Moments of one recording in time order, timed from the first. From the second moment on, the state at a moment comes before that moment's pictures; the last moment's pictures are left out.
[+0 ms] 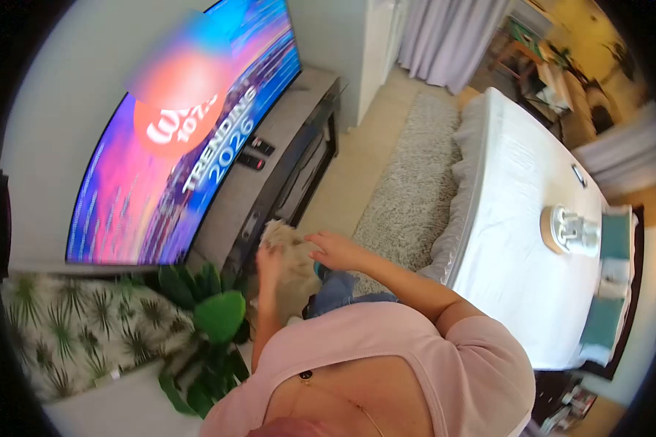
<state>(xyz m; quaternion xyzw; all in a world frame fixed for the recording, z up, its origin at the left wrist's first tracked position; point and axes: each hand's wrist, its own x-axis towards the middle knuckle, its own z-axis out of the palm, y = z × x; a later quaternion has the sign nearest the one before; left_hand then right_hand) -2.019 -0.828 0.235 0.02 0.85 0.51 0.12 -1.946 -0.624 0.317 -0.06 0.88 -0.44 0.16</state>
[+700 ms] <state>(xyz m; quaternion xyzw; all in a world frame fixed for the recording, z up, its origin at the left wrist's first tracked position) -2.149 -0.706 0.136 0.08 0.63 0.55 0.54 -1.961 -0.541 0.257 0.21 0.89 -0.35 0.22</state>
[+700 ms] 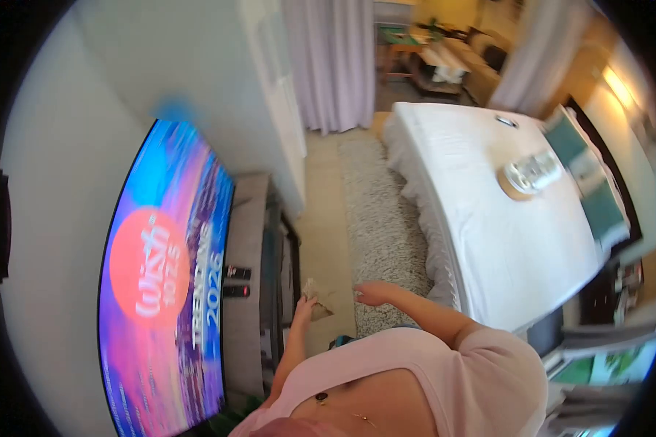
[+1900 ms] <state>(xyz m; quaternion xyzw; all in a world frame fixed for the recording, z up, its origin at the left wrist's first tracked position) -2.115 -0.319 0.294 0.49 0.66 0.47 0.32 -1.888 -0.235 0.316 0.47 0.61 -0.56 -0.30</state>
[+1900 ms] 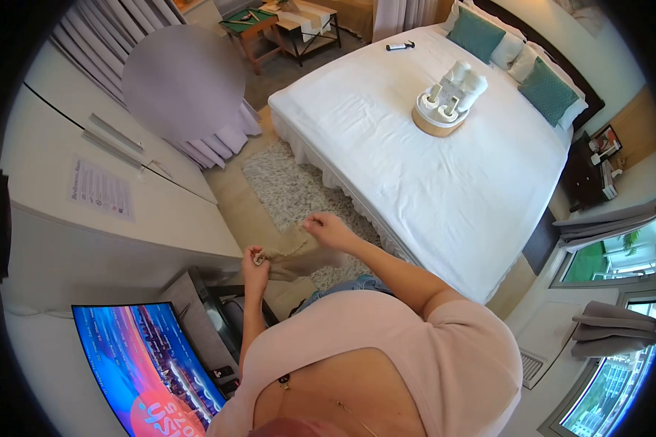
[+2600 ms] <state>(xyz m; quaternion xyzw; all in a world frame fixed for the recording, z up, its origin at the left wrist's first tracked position) -2.098 -0.365 0.372 0.46 0.58 0.54 0.39 -1.923 -0.263 0.356 0.31 0.76 -0.52 -0.22</state>
